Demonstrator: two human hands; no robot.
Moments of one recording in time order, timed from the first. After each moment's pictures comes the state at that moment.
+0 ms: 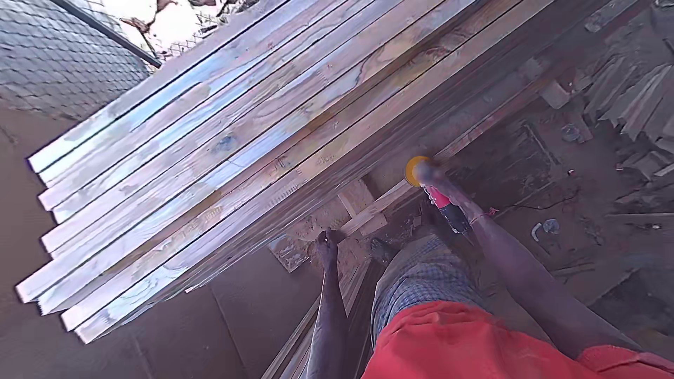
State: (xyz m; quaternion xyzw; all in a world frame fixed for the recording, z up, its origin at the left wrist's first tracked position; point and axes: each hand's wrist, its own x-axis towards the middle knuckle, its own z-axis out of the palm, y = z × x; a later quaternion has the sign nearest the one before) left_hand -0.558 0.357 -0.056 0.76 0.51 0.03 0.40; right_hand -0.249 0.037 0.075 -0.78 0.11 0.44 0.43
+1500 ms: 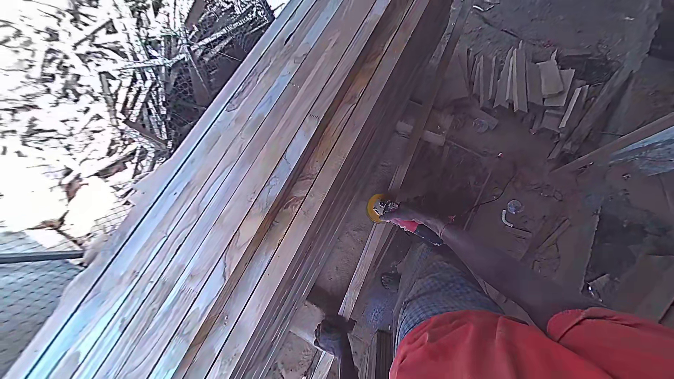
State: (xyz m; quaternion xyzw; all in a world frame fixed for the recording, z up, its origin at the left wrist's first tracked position) left_hand -0.383 0.224 -0.054 0.88 0.45 -0.04 0.13; right_hand -0.022 -0.094 0.088 -0.79 0.11 0.46 0.38
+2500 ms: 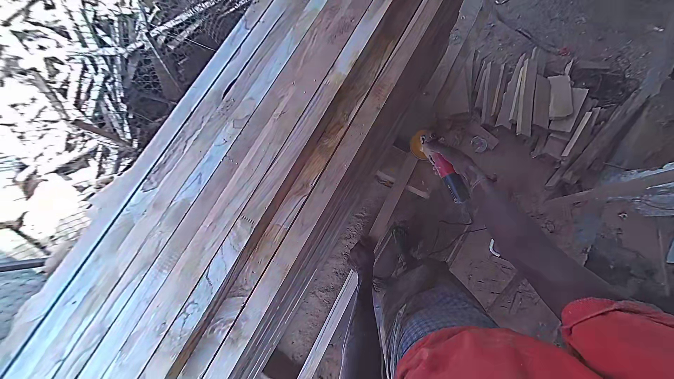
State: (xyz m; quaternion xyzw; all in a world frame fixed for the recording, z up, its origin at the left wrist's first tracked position) left_hand 0.095 -0.061 0.021 0.89 0.34 -0.23 0.21; right_hand 0.312 -0.324 0.263 -0.76 0.29 0.27 0.51
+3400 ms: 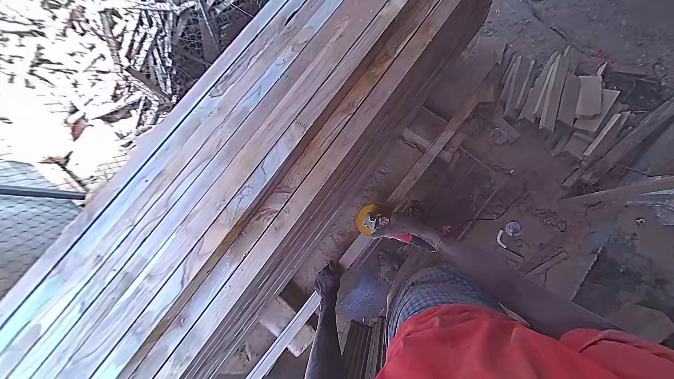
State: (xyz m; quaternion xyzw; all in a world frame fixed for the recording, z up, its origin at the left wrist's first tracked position) left_hand -0.190 0.138 -0.021 0.88 0.36 -0.28 0.15; right_hand 0.036 -0.126 0.099 -0.82 -0.08 0.53 0.19
